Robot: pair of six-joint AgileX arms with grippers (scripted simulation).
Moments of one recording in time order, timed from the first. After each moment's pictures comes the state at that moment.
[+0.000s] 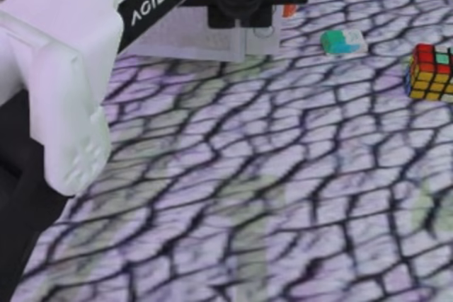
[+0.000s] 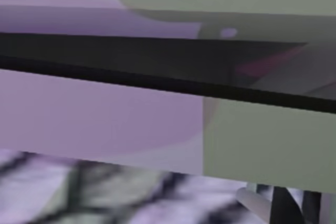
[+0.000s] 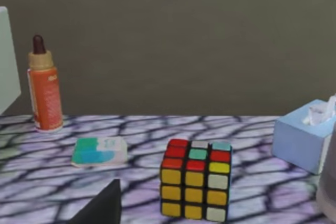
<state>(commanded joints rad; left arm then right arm) -0.61 2.48 2.44 -1.09 -0.29 -0.55 0.00 0.00 0.00 0.00 0.00 0.00</state>
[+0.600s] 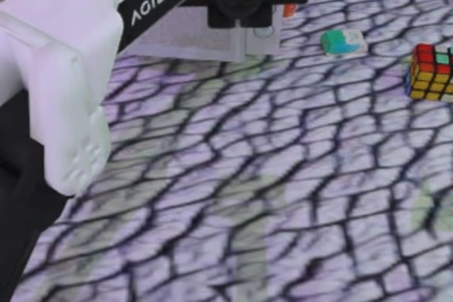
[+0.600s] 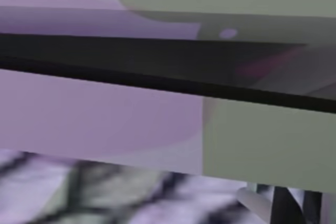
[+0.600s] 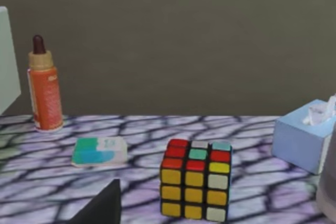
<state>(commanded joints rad) -0.62 2.48 2.44 -1.09 -0.29 -0.55 0.00 0.00 0.00 0.00 0.00 0.00</state>
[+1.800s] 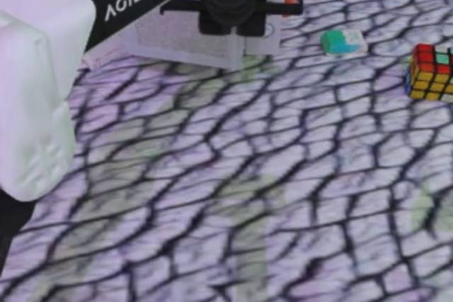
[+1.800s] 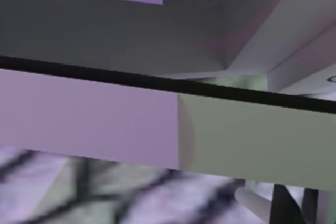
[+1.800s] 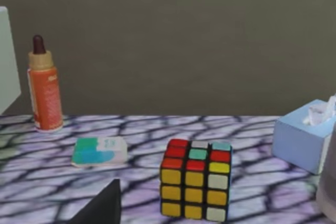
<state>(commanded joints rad) -0.60 2.33 2.17 -0.94 -0.25 -0.45 0.00 0.00 0.00 0.00 0.00 0.00</state>
